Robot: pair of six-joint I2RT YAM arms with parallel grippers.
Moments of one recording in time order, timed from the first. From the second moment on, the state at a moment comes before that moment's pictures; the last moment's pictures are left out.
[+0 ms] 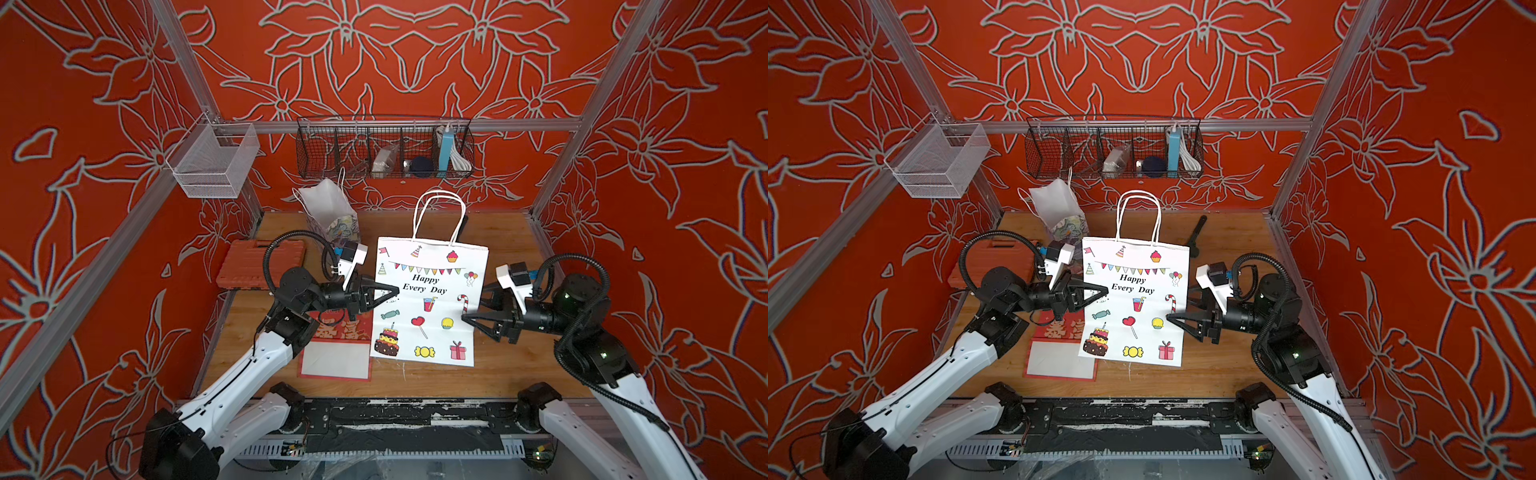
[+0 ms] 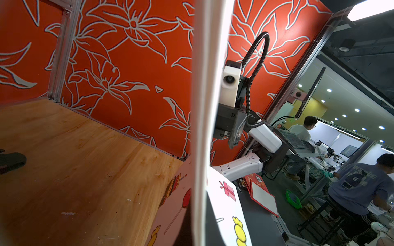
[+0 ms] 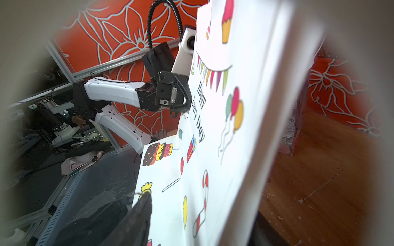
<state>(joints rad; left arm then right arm) -0.43 0.95 0.70 0.52 1.03 -0.69 0.36 0.65 0.85 -0.37 -1.03 0.10</state>
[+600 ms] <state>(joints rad) -0.43 0.93 0.71 0.48 0.98 -0.69 0.36 0.61 0.80 -0.40 -1.01 0.11</state>
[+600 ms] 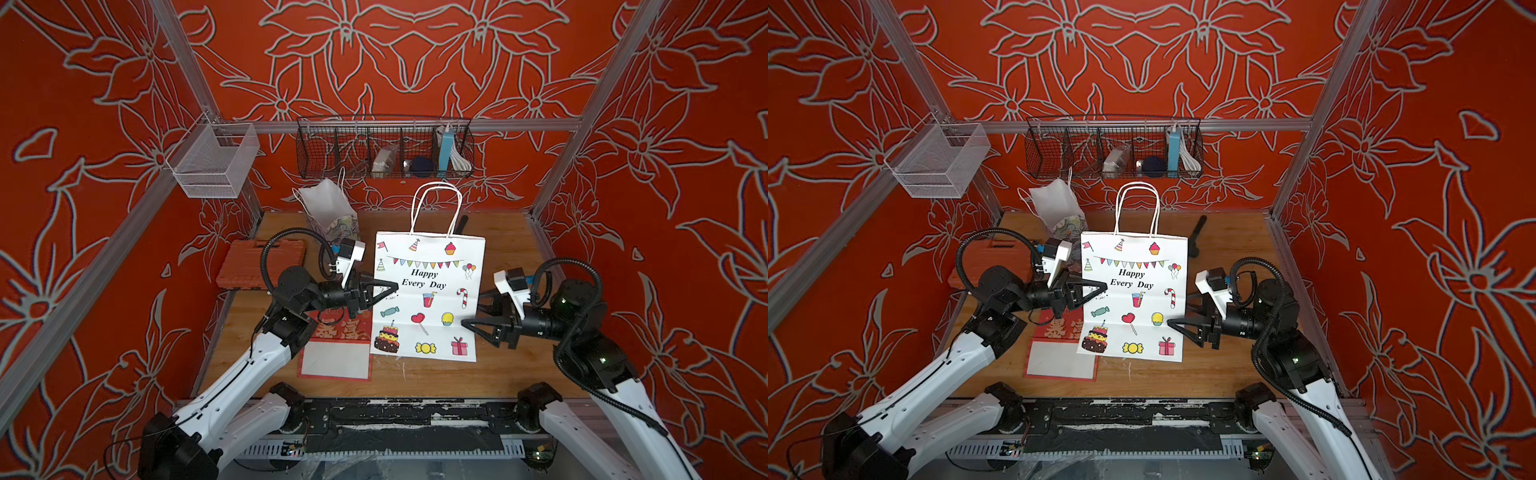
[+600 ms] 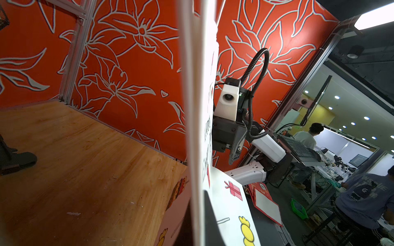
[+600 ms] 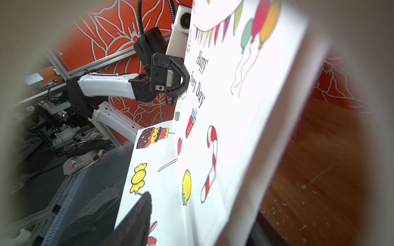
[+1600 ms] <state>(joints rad) -0.43 0.79 0.72 0.24 0.67 -0.67 0.36 0.36 0.81 -0.74 -0.53 -0.35</state>
